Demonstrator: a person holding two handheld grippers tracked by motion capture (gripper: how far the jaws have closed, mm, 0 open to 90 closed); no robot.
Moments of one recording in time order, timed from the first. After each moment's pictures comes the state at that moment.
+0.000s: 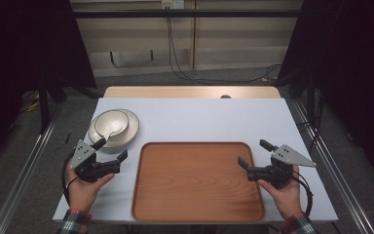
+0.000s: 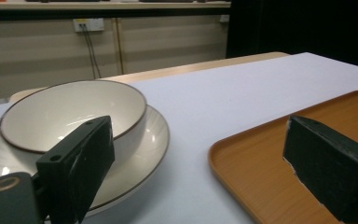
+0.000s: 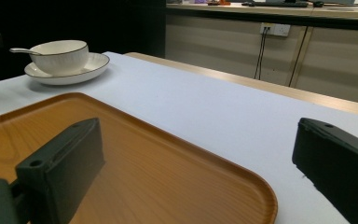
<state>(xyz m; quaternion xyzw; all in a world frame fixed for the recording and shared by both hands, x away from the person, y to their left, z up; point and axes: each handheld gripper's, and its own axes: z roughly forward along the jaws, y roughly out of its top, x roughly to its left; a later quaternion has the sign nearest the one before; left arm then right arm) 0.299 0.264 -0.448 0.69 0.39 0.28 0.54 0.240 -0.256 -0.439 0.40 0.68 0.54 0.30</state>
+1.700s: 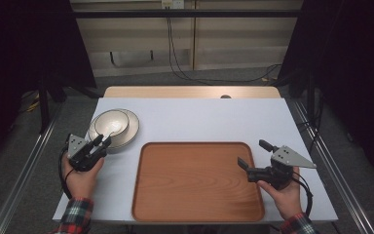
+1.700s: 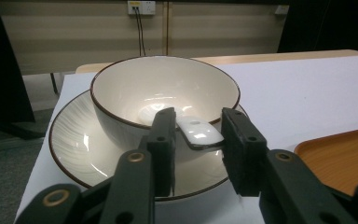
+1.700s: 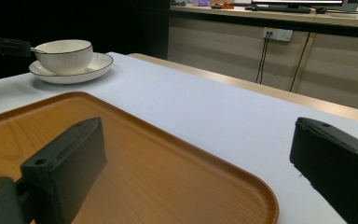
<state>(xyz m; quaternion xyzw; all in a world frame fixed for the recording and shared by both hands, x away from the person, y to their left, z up) 0.330 0.287 -0.466 0.66 0.47 0.31 0.51 0.238 -0.255 -0.437 0.38 0.68 0.54 0.30</state>
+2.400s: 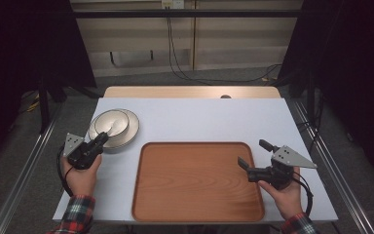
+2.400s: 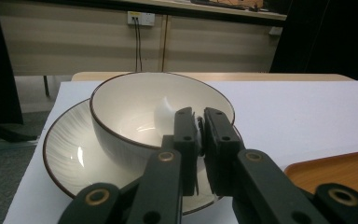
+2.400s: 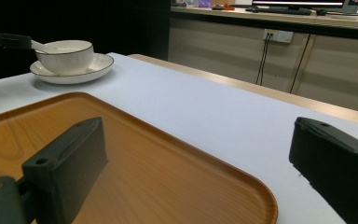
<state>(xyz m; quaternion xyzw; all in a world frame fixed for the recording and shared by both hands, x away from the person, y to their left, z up) 0.333 0.288 -0.460 0.63 0.47 0.29 0.54 0.237 -0.257 -0.436 0.38 0.68 0.54 0.30</state>
